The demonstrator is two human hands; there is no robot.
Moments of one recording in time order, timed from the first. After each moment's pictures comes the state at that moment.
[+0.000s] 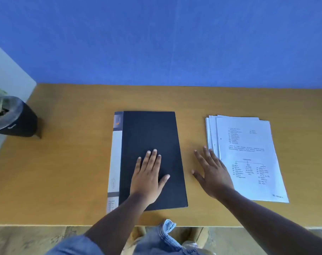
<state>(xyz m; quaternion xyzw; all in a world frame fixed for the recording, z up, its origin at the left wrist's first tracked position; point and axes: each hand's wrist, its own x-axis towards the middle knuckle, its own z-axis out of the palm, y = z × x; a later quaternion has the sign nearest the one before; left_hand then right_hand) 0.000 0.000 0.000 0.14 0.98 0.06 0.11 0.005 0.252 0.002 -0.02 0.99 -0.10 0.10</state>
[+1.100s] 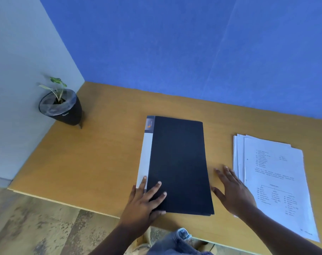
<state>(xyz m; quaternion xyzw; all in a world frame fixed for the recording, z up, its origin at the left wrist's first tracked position) 0.085 -0.085 0.012 0.16 0.97 0.14 0.08 -0.001 0.239 0.020 -0.04 0.98 -0.07 0.17</state>
